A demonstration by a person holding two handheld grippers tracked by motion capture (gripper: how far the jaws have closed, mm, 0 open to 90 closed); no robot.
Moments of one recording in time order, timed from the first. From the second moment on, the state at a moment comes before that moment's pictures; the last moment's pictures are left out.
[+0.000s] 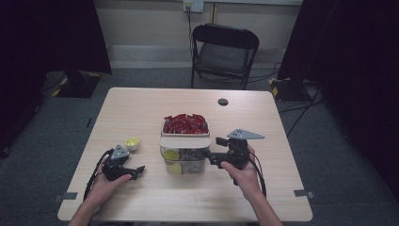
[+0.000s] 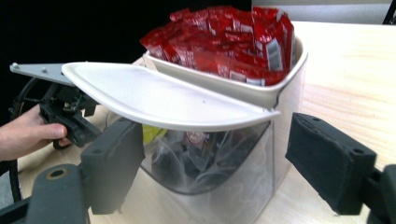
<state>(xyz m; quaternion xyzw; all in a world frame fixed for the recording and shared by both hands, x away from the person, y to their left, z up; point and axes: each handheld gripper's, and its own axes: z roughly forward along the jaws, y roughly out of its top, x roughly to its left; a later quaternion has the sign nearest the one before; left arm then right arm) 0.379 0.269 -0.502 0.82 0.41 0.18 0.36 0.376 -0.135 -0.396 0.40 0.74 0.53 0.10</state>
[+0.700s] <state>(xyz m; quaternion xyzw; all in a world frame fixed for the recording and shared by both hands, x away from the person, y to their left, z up) 0.379 0.269 -0.502 0.82 0.41 0.18 0.36 0.370 -0.130 -0.418 0.40 0.76 0.51 0.08</state>
